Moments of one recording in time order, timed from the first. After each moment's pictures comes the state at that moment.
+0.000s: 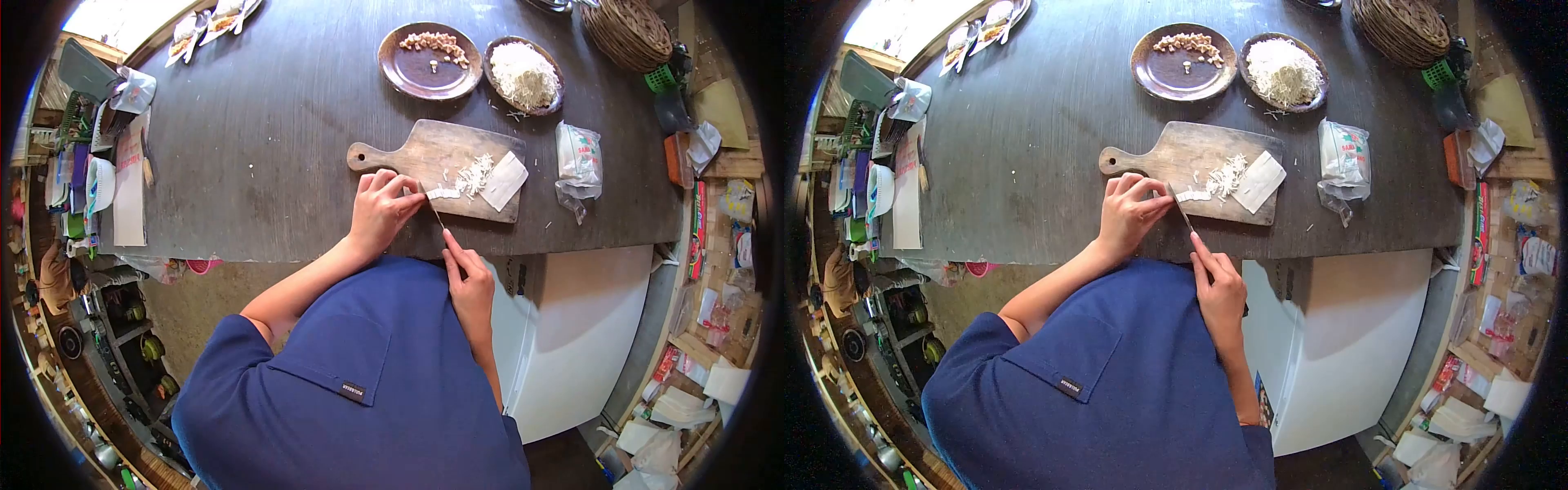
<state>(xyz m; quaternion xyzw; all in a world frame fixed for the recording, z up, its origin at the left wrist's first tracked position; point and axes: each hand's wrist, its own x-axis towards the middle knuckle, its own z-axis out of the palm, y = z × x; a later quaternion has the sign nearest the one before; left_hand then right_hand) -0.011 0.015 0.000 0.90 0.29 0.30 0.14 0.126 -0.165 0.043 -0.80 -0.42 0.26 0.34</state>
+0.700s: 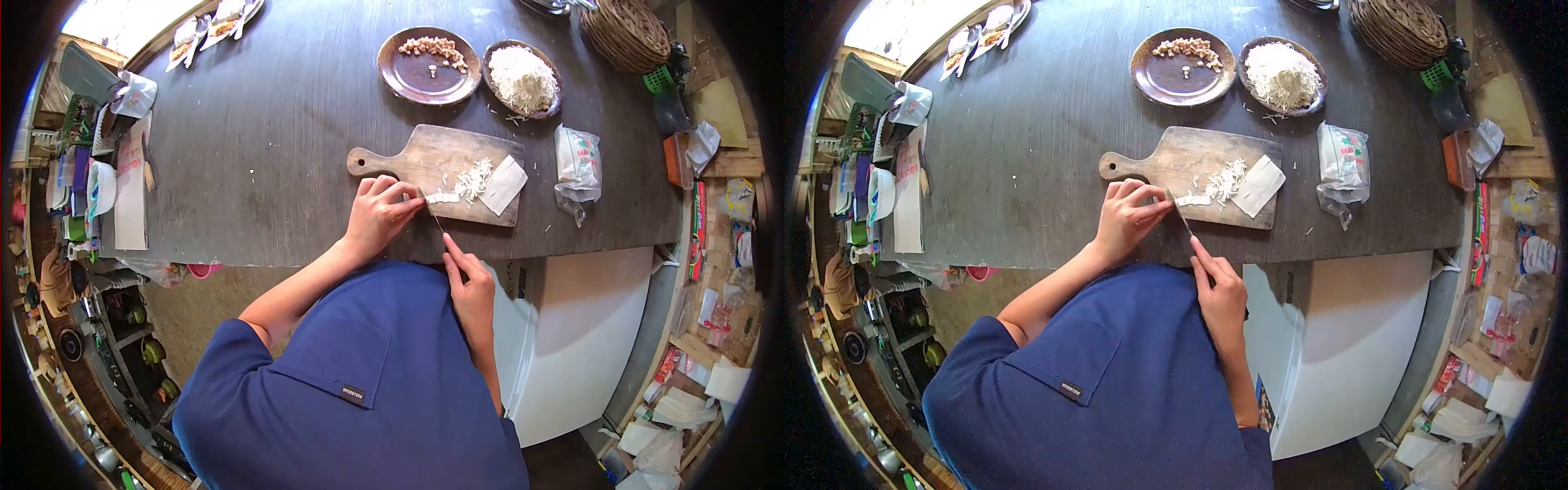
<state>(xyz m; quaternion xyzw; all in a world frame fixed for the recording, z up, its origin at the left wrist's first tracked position) -0.016 0.021 0.001 0.91 0.26 0.28 0.15 0.128 -0.166 0.052 -0.79 -0.41 0.29 0.37</state>
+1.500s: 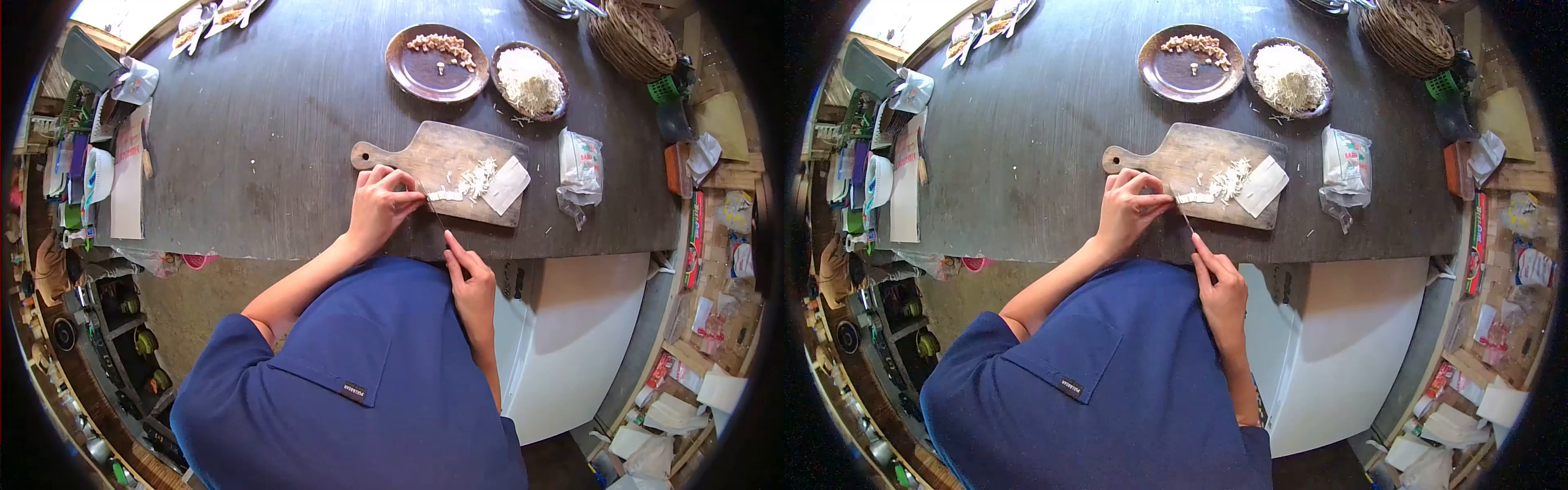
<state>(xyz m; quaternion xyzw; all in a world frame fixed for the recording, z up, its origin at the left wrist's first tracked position) -0.015 0.022 0.003 0.87 0.33 0.29 0.21 0.130 -0.163 0.052 -0.78 -0.40 0.31 0.37</state>
